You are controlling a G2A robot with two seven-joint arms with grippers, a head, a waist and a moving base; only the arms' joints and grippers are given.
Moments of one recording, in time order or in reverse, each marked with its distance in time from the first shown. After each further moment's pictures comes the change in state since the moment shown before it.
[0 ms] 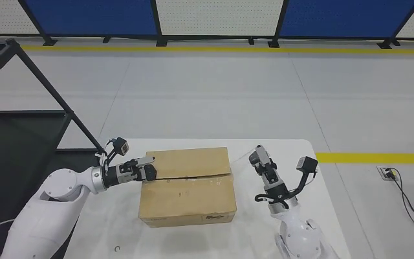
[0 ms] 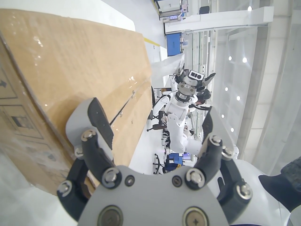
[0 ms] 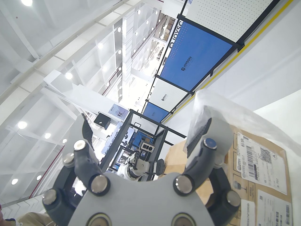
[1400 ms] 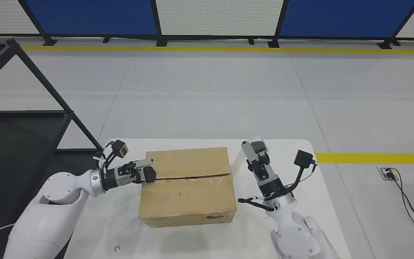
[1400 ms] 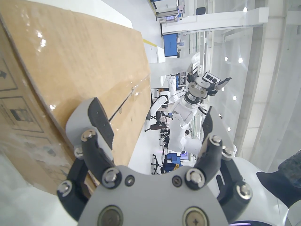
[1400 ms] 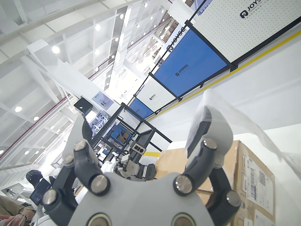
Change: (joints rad) left arm 0.042 -0.017 -0.067 -0.006 0.017 -0.001 -0.028; right arm 0.025 -0.020 -0.028 -0.102 -0.262 0.100 -0.022
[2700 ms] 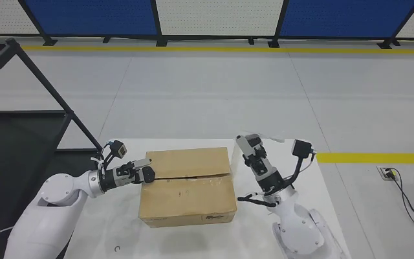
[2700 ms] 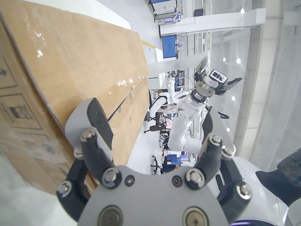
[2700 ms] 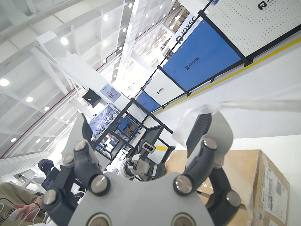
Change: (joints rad) left arm 0.029 -0.009 -0.052 -0.019 0.017 0.008 -0.006; right arm 0.042 -0.011 -0.002 -0.037 0.029 0.004 0.130
